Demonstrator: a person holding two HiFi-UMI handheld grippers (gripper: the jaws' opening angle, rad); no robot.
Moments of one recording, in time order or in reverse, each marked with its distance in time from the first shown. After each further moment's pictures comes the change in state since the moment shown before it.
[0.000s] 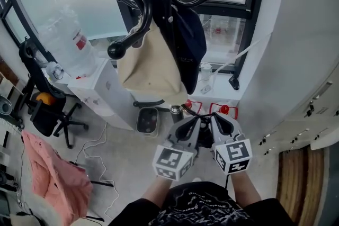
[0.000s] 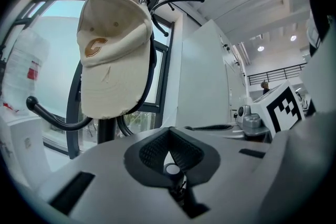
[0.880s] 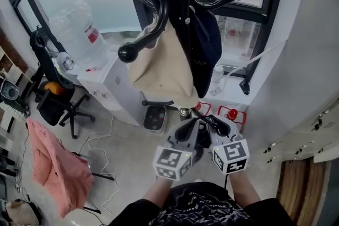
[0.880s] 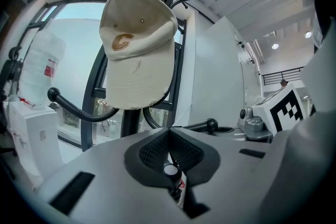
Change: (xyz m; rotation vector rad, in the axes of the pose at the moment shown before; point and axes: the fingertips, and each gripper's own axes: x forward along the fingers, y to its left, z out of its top) left arm -0.007 0.038 -0.014 -0.054 0.018 0.136; right arm 0.037 0.024 -0.013 0.003 0.026 0.132
